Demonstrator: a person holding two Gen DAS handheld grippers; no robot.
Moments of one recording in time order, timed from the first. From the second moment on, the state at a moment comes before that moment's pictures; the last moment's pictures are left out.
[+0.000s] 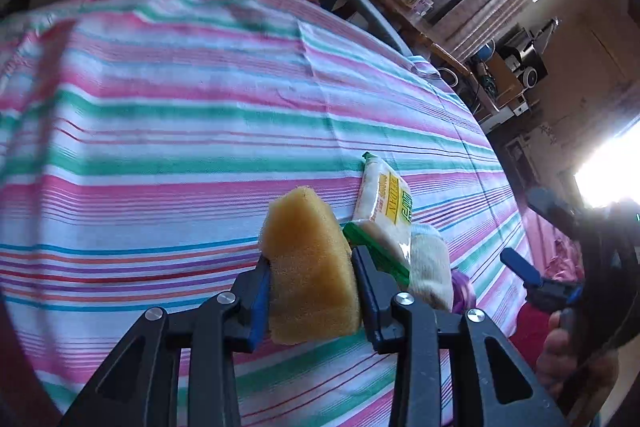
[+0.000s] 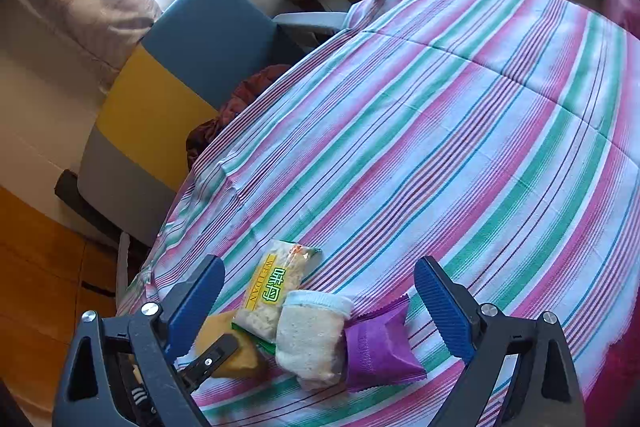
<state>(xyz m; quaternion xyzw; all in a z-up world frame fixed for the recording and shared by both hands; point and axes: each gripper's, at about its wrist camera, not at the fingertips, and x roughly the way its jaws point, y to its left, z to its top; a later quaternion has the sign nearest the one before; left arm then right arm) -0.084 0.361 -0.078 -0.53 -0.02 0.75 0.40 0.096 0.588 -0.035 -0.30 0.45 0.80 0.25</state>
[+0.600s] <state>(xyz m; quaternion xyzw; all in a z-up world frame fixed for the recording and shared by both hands) -0.025 0.278 -0.032 -0.47 0.02 0.78 0.41 0.103 0.601 -0.049 -0.35 0.41 0.78 0.32</state>
